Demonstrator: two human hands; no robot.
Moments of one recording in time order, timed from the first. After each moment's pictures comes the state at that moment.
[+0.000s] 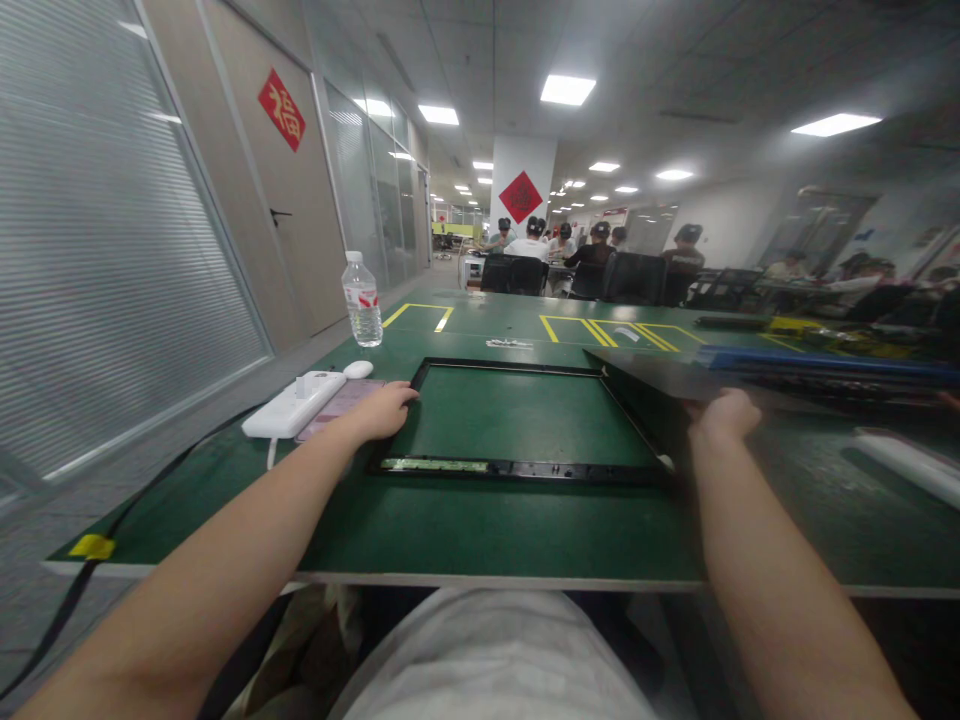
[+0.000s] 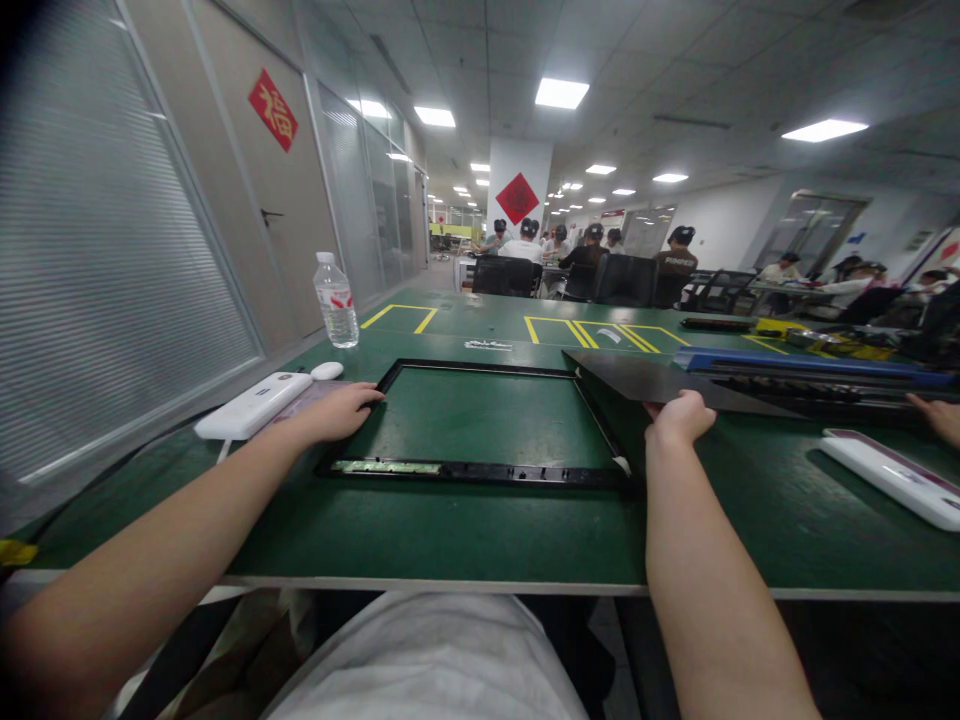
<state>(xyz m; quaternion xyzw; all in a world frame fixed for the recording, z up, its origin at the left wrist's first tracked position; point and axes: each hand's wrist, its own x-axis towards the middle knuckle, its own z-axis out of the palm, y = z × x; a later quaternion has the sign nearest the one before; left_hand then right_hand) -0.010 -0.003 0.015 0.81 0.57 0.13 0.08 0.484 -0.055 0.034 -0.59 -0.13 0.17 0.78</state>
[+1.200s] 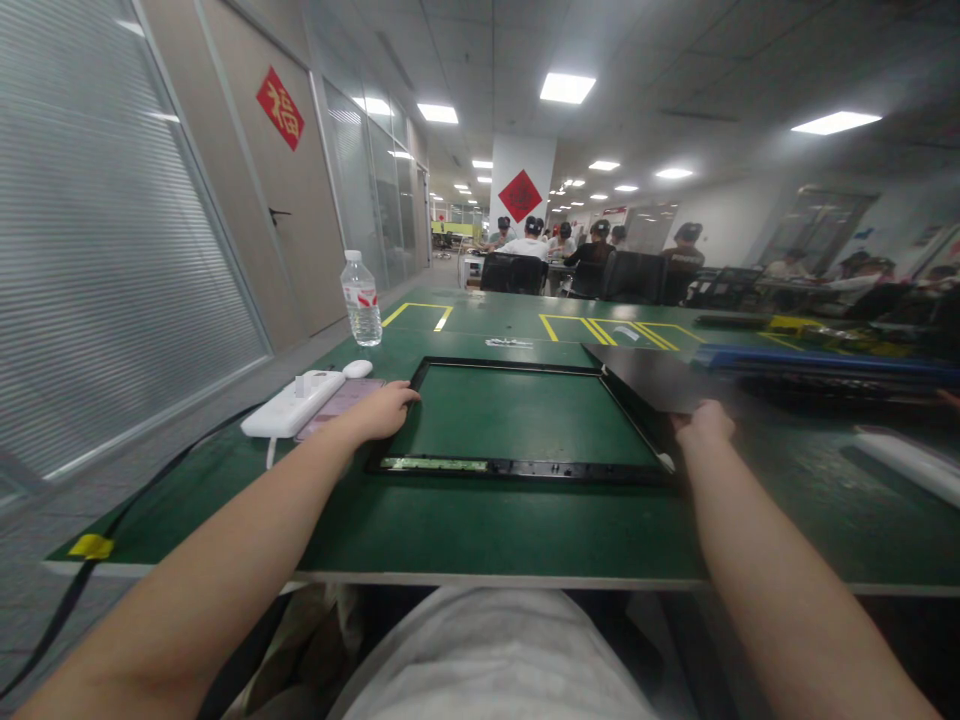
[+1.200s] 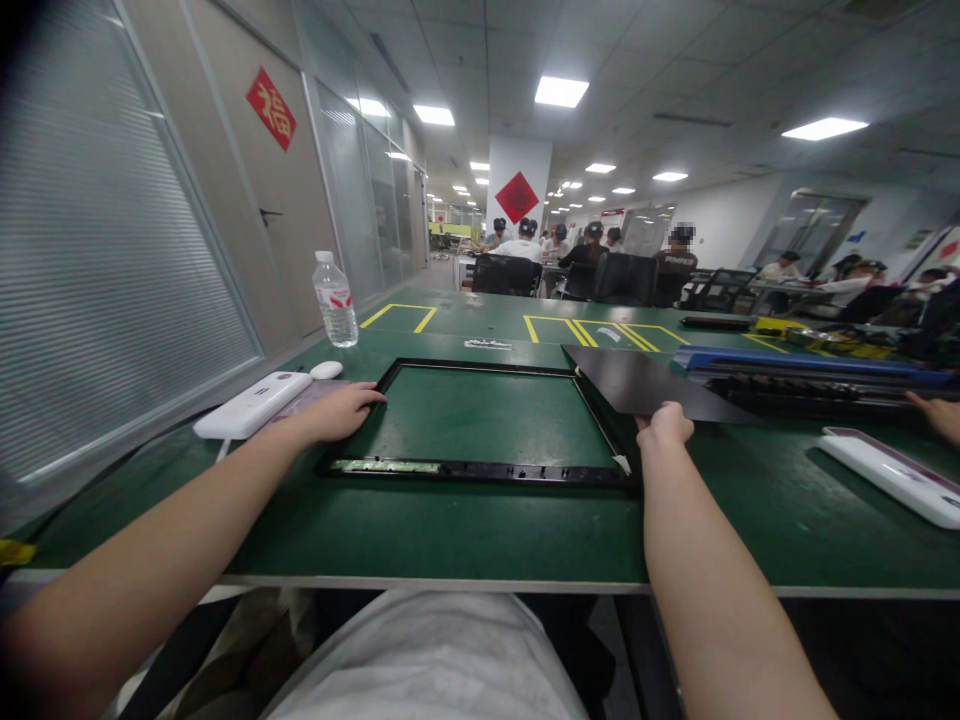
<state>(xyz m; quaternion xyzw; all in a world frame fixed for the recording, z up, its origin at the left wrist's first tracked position) -0.008 -0.005 0.018 0.82 0.57 0.04 0.02 0.493 -0.036 0.002 -0.50 0.05 0.24 0.83</state>
